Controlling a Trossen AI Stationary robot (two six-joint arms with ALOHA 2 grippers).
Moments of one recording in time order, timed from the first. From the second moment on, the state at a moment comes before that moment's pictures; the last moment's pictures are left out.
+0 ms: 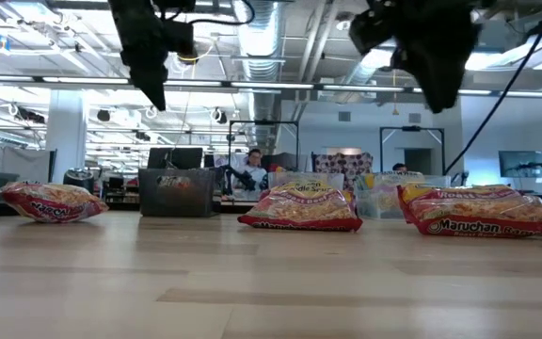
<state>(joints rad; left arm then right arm) 0.43 1.27 1.17 -0.99 0.03 0.08 0.15 1.79 1.58 -1.54 0.09 0.32</state>
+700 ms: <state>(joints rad) 0.25 1.19 1.17 -1.04 -0.04 -0.02 0.44 1.78 1.25 -1.38 -0.06 0.64</state>
